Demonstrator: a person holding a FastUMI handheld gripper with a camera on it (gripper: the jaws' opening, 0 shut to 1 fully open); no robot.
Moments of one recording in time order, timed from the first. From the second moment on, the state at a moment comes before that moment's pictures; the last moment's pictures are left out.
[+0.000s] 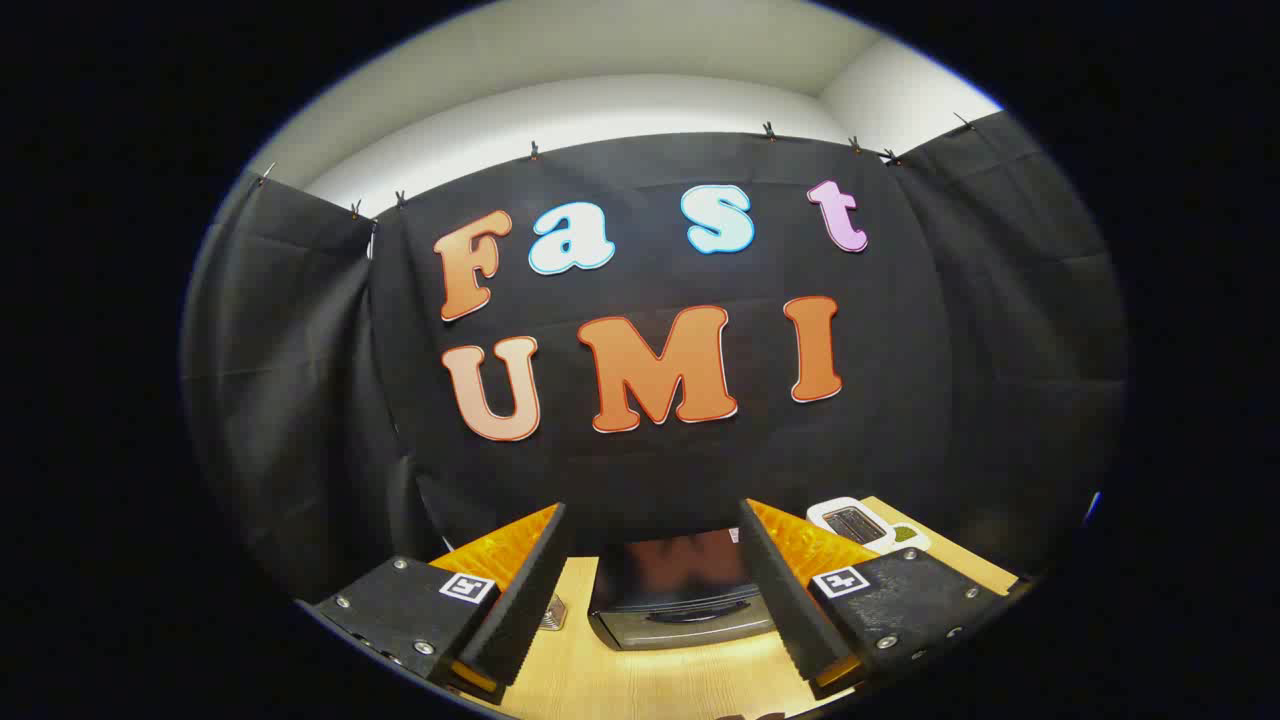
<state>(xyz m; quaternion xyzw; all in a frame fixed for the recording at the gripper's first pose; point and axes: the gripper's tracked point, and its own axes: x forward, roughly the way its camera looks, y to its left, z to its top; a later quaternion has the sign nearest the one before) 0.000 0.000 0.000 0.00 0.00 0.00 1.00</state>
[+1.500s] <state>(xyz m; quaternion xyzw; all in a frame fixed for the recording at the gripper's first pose) 0.041 0.007 -0.027 -0.02 0.00 0.00 1.00</state>
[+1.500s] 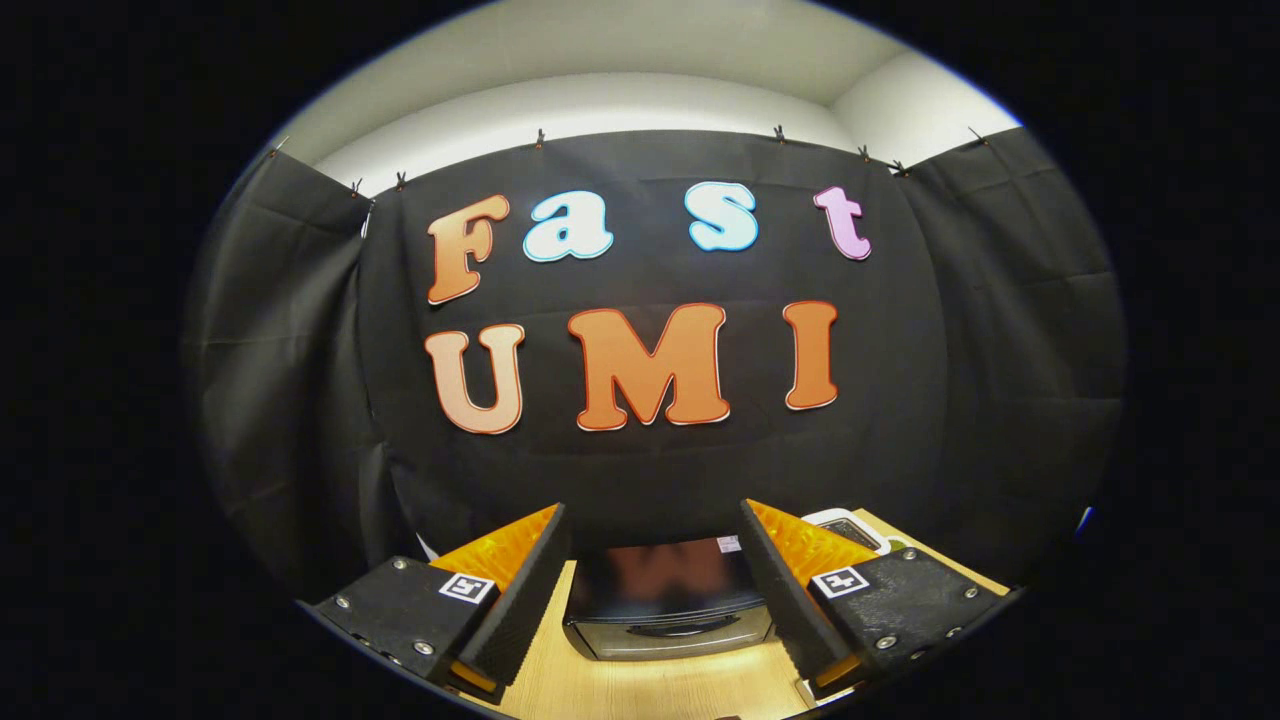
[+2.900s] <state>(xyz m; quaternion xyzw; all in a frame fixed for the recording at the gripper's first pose) 0.165 -0.060 -0.268 -0.06 0.19 -0.04 0.98</state>
